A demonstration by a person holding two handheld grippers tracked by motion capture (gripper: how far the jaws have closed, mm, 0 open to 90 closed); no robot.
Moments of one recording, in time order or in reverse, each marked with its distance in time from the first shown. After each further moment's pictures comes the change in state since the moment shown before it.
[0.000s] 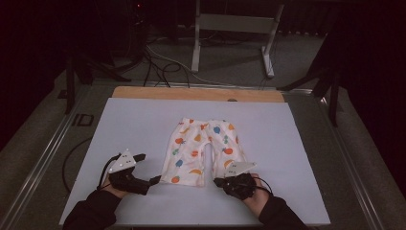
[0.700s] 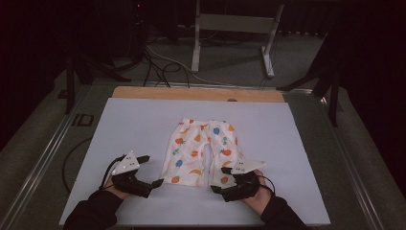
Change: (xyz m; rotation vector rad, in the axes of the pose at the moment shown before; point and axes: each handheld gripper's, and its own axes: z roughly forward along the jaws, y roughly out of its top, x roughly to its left) left arm -0.006 0.002 0.005 0.012 -0.043 0.044; right arm -0.007 -0.001 -0.011 -0.133 0.061 0.042
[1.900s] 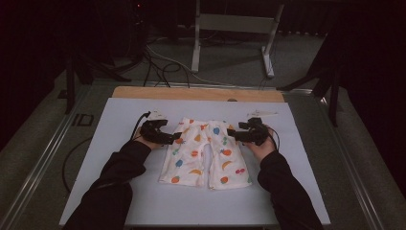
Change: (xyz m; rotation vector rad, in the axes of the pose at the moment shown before) left arm 0.097 0.075 0.112 0.108 0.124 -0.102; right arm -0.159 0.046 0.016 -0.072 -0.244 0.261
